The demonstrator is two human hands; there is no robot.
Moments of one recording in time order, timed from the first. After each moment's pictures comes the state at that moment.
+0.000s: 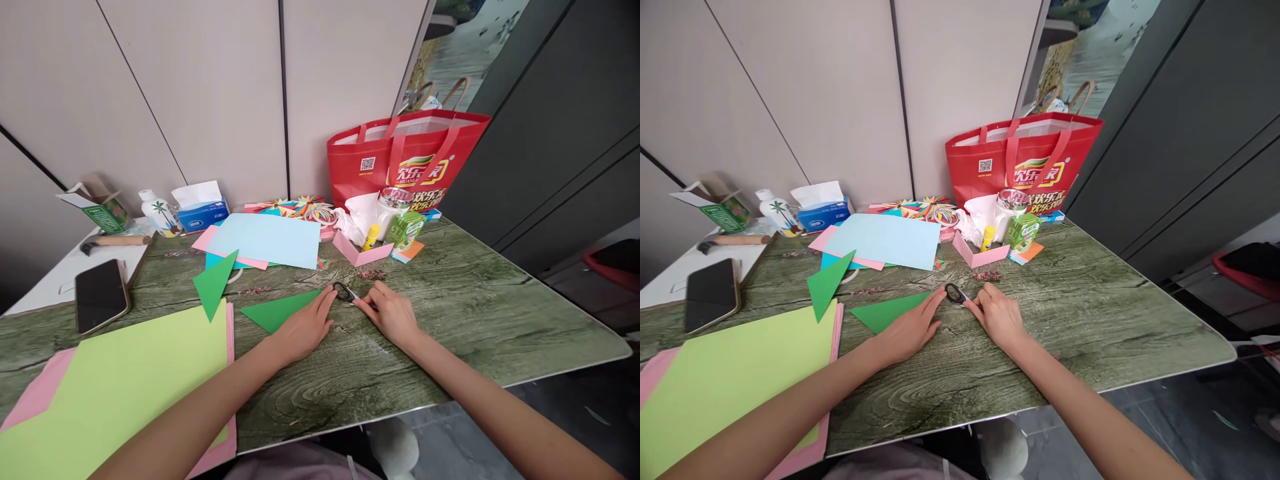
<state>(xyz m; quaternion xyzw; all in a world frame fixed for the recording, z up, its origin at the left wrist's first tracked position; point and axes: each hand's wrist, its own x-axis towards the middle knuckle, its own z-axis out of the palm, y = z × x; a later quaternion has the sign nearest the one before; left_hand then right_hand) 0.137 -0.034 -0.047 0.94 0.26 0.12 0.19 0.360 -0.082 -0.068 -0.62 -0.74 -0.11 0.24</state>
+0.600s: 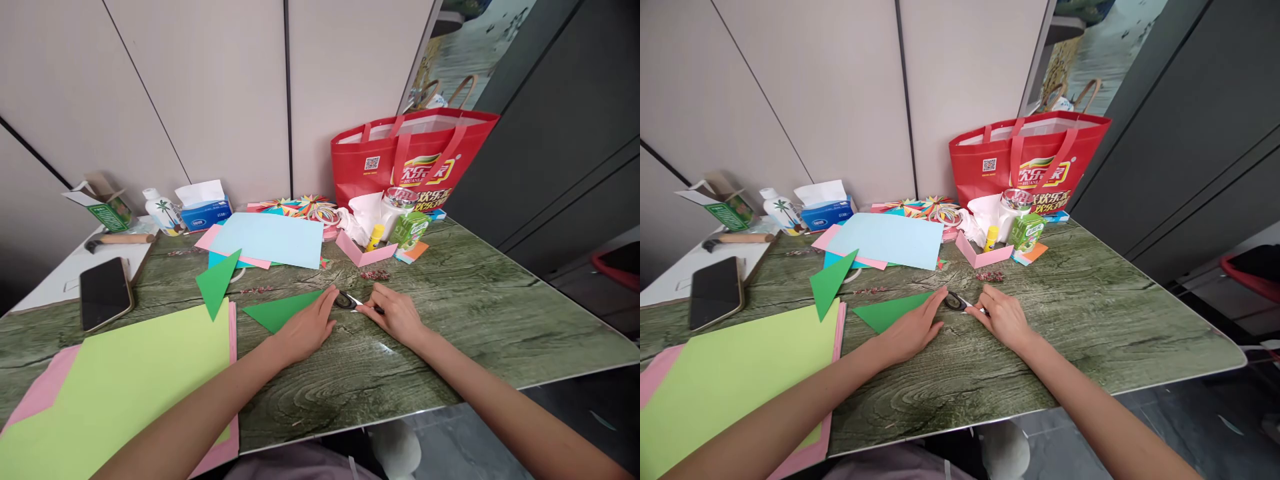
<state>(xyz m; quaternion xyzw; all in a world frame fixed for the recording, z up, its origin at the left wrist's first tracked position) 0.136 -0.035 -0.047 0.93 0.26 0.14 0.20 0.368 -0.079 -0.065 -0.58 -0.78 -0.09 0.23</state>
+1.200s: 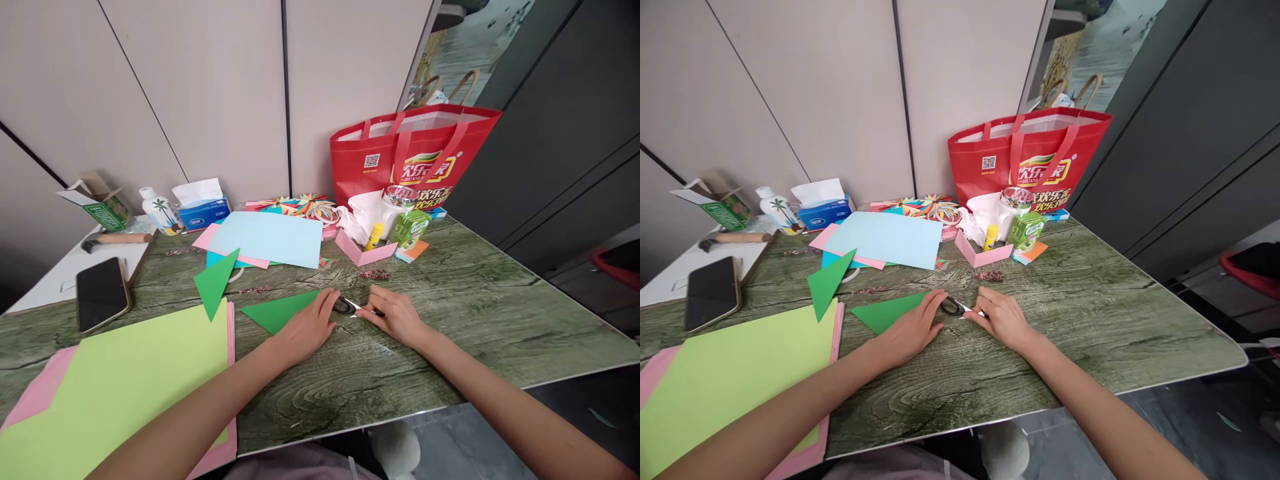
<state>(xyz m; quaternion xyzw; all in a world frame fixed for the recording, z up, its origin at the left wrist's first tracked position) 0.138 -0.037 -0.049 0.94 0.26 0.15 0.17 0.369 -0.081 -0.061 -0.55 -0.80 -0.07 0.22</state>
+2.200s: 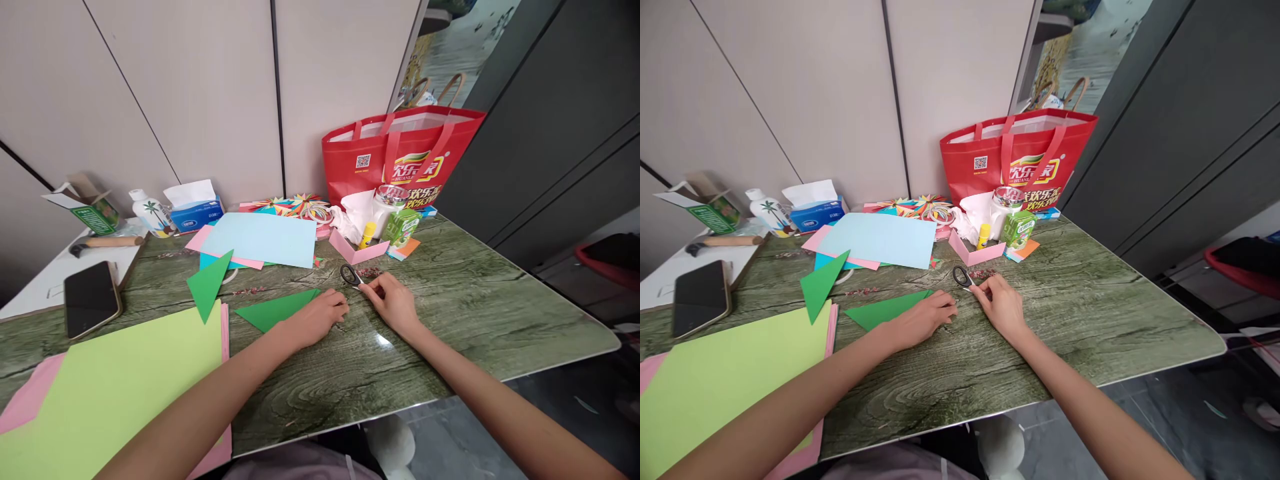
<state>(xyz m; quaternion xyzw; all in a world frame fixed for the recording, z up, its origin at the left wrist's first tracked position) 0.170 -0.017 -0.029 0.98 0.12 0.08 0.16 0.374 -0.070 -0.069 -0.69 -0.64 -0.06 0.32</state>
